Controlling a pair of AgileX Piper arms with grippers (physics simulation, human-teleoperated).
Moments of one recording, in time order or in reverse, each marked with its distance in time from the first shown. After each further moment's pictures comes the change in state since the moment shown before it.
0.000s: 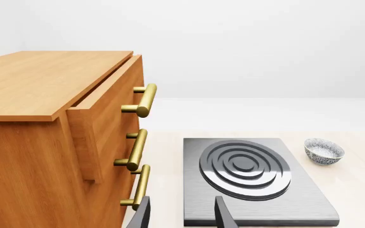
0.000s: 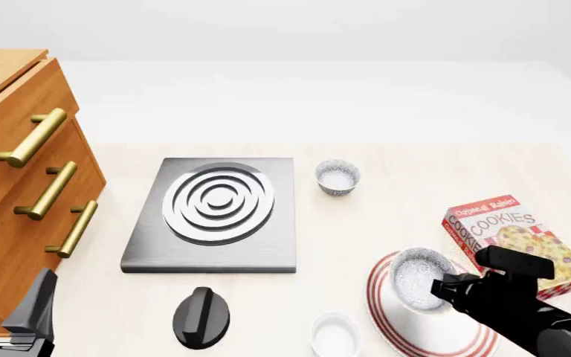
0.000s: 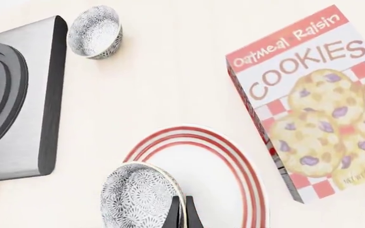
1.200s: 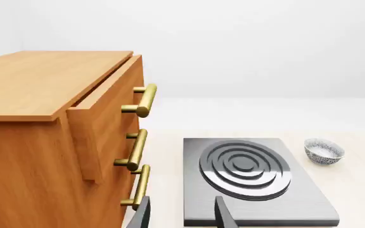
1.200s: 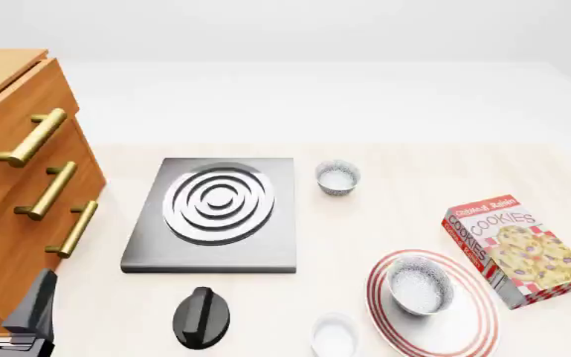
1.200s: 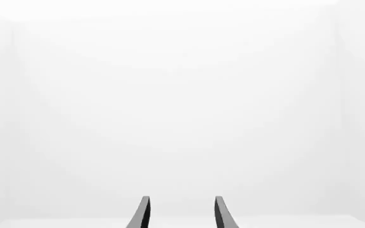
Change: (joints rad) left arm 0.000 0.000 0.000 0.000 0.000; right arm -0.120 -1.048 -0.182 -0.073 -0.325
